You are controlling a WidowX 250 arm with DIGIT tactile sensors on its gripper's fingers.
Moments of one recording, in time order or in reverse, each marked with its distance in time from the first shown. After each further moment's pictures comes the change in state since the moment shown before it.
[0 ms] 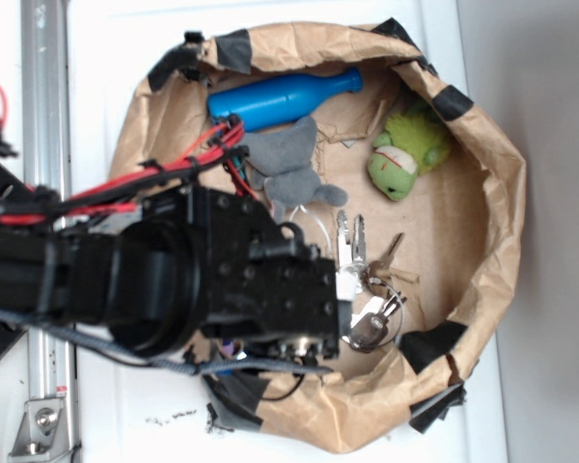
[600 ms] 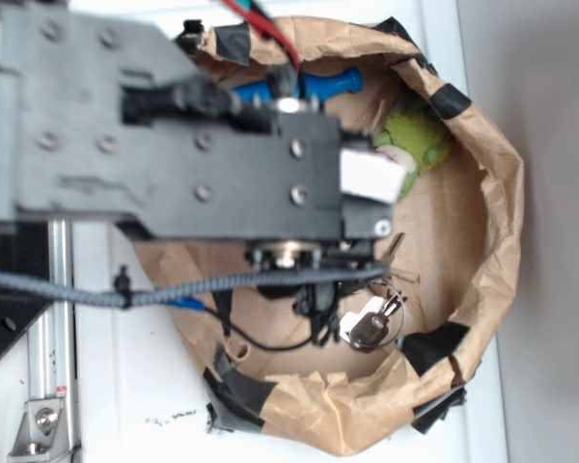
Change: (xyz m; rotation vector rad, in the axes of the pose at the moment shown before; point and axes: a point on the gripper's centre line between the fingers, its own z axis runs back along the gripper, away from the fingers) arm 0.037 0.044 0.118 0.047 -0.310 -0.122
